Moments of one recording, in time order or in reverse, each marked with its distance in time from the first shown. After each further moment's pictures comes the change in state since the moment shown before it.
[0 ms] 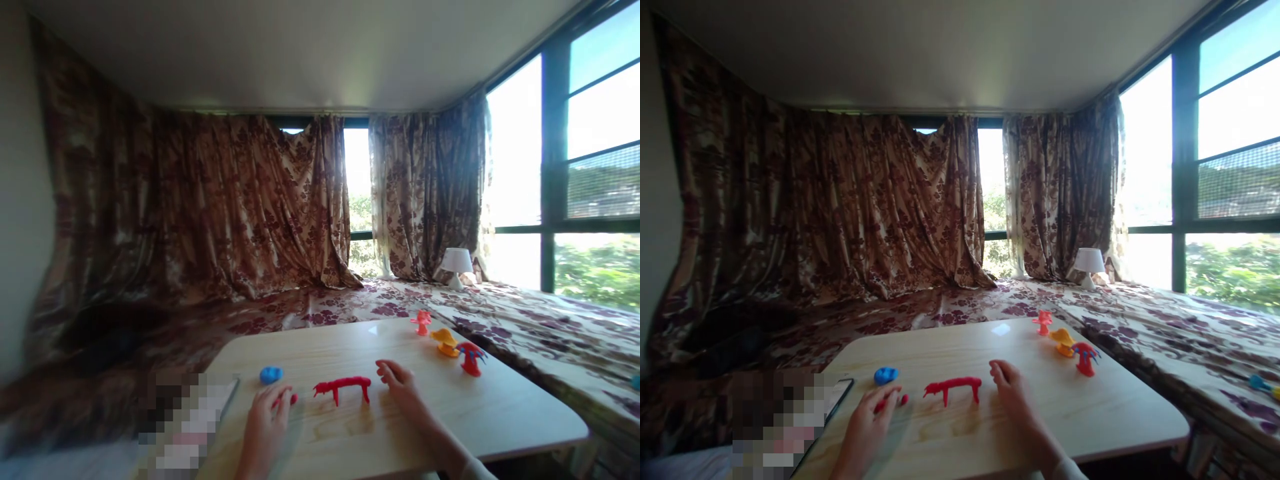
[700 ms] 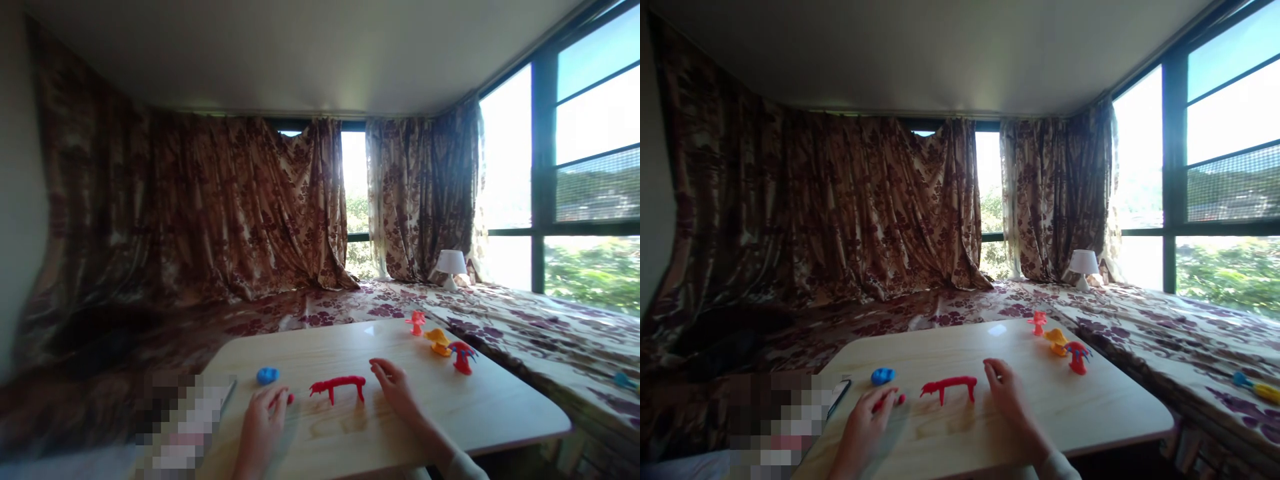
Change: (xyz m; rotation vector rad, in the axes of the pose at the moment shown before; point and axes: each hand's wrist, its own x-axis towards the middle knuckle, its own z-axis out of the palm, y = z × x) left_hand 0.001 -0.002 0.000 0.004 -0.011 -0.014; right_hand -0.006 -0.014 0.002 -0.056 0.039 -0.143
